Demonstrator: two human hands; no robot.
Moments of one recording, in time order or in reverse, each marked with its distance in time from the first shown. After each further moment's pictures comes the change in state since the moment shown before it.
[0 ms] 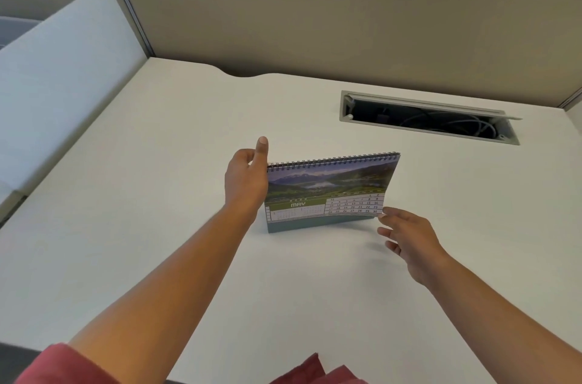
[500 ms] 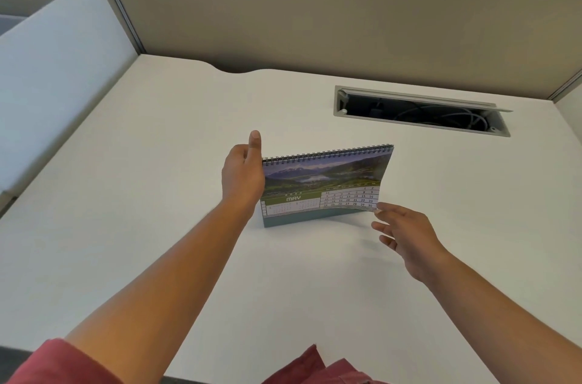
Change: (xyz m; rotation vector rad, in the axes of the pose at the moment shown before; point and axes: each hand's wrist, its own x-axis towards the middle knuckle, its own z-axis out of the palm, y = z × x) left_hand -0.002 0.001 0.003 0.025 -0.036 -0.002; right_hand -0.017 -0.002 -0.002 0.026 0.000 -0.003
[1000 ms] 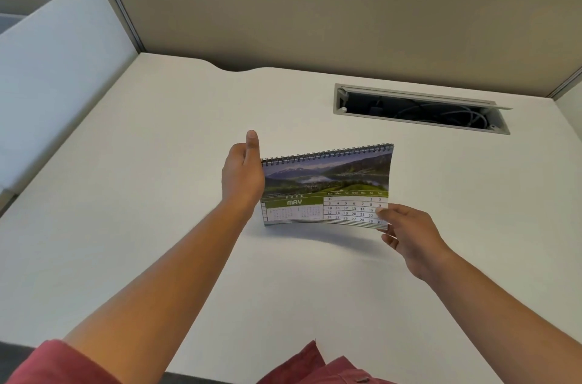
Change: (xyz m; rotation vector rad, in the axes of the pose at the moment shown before) left_hand -0.005 -0.005 0.001 -0.022 0.011 -0.015; right_hand -0.008 0.000 -0.003 -0.008 -0.013 -0.003
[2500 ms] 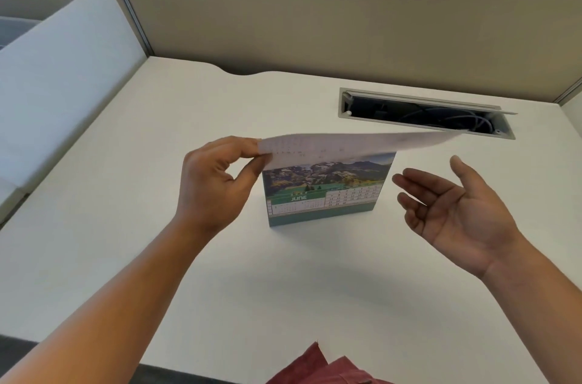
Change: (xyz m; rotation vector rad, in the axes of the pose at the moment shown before) left_hand -0.046 0.040 -0.078 0.173 0.014 0.890; right_hand -0.054 -0.076 -0.033 0.527 -0.448 0.012
